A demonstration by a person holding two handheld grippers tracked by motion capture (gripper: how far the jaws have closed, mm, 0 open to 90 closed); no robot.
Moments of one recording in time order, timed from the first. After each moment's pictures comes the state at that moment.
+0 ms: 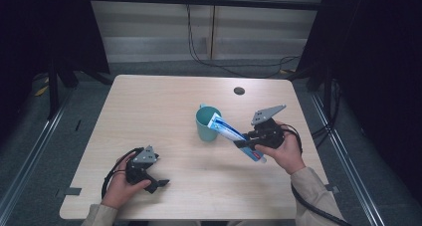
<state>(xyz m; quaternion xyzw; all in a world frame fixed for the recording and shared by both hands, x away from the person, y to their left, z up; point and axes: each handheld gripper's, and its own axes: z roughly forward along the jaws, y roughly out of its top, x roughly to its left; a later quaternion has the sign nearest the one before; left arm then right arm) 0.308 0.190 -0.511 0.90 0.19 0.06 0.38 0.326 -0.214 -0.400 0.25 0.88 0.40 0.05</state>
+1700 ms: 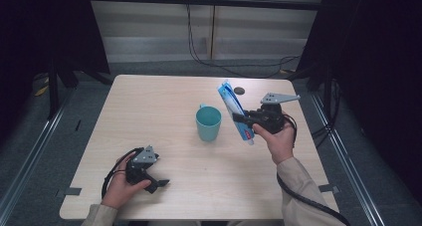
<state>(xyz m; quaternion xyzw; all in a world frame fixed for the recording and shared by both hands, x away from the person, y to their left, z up) 0.308 0.189 -0.511 0.90 0.19 0.06 0.38 0.350 -0.219 -0.385 0.35 0.76 0.53 0.12</state>
